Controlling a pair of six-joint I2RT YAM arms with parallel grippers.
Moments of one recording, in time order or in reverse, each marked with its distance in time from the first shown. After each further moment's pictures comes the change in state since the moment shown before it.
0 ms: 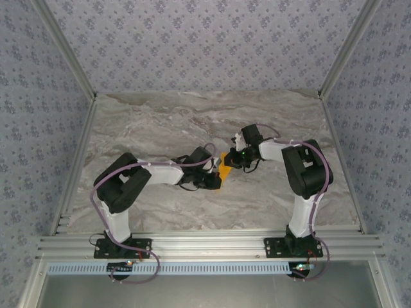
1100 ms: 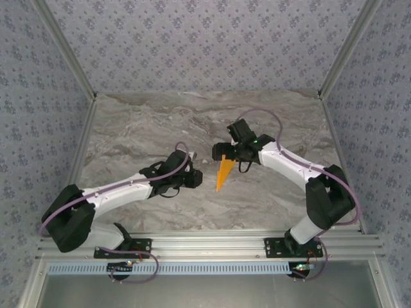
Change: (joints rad) left arm -0.001 -0.521 -0.226 -0.150 -0.436 -0.035; right arm 0.247 -0.326 0.080 -0.286 0.602 0.105
